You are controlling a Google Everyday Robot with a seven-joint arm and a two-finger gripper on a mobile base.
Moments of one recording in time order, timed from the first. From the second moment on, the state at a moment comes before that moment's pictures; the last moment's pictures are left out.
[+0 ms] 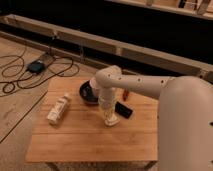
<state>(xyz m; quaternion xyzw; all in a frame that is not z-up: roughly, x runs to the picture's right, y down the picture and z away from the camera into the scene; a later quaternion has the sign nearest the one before) 0.007 0.164 0.804 -0.24 -0.40 -0.73 0.50</state>
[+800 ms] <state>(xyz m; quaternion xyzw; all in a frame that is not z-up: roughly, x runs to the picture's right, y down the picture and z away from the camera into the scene) -0.006 0.157 0.791 -0.20 -0.40 -0.75 0.49</state>
